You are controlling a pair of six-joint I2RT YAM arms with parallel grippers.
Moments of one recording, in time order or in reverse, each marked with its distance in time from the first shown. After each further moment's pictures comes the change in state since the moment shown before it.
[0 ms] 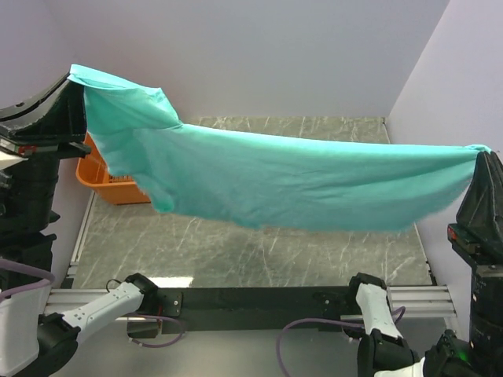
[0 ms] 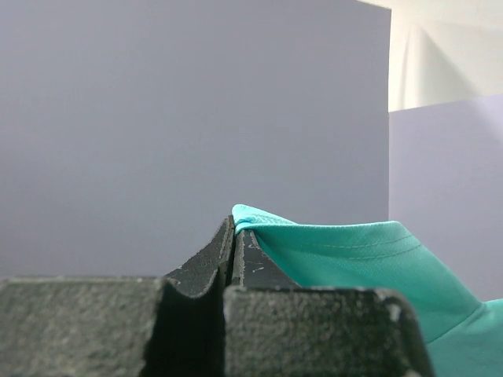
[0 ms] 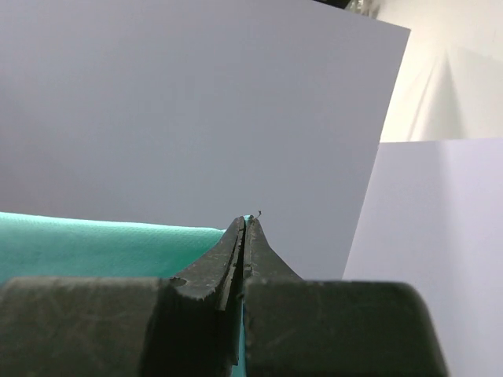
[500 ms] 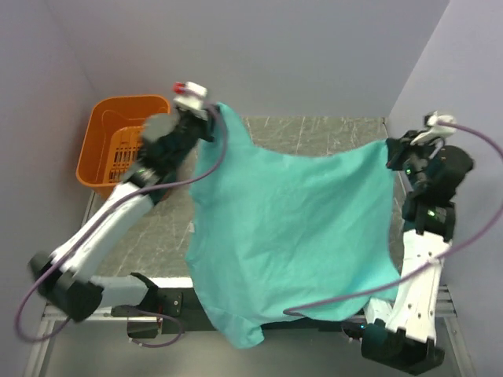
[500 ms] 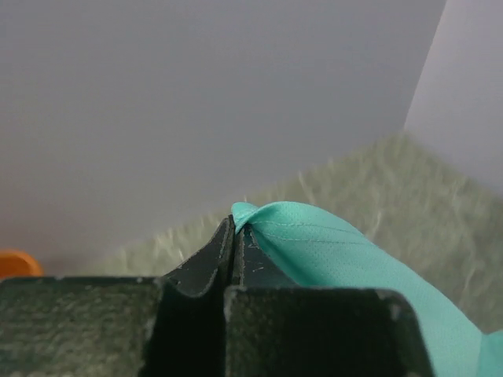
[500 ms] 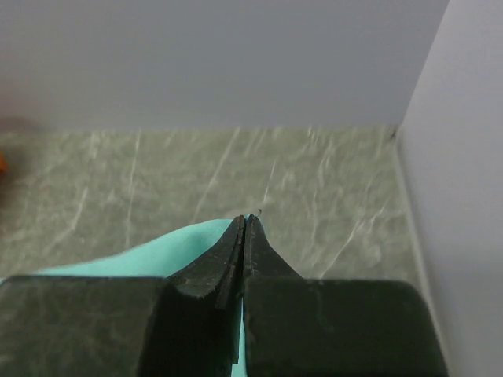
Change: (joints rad) left arm 0.000 0.305 -0.451 0.161 0.000 -0.029; right arm 0.003 0.032 -1.025 0.243 -0.031 0.006
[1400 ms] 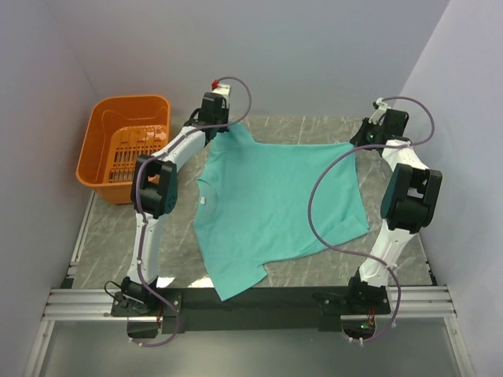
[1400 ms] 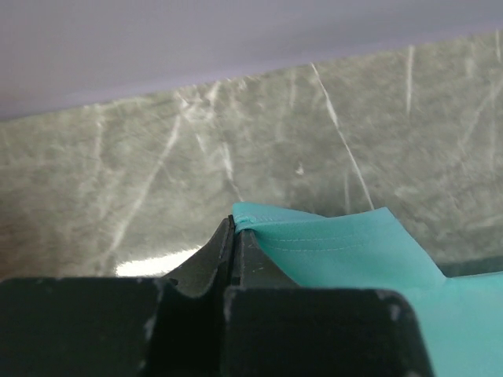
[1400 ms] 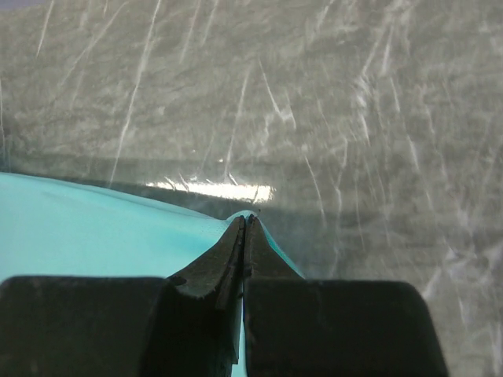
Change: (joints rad) left arm 0.190 1.129 0.656 -0.238 -0.085 -0.157; right arm 0.091 1.125 0.255 0.221 -0.019 0.012
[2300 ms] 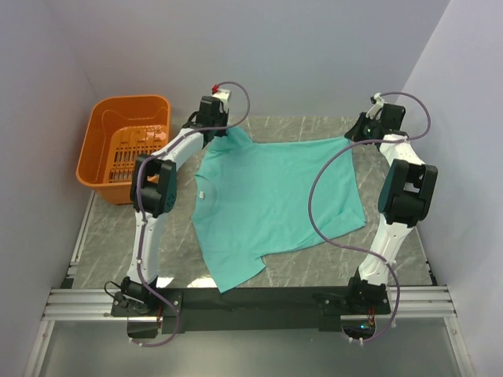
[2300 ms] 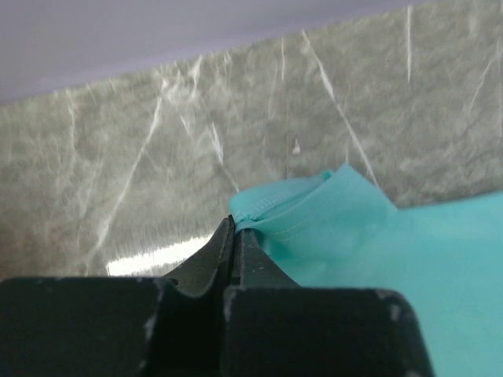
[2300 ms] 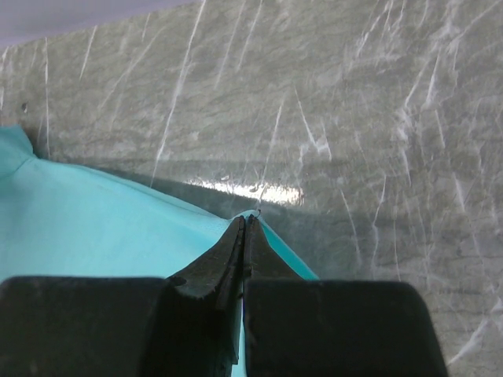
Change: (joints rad) left arm 0.027 0.030 0.006 0.003 0.093 0.031; right arm 0.020 0.101 0.150 -0.033 -0.060 0.073
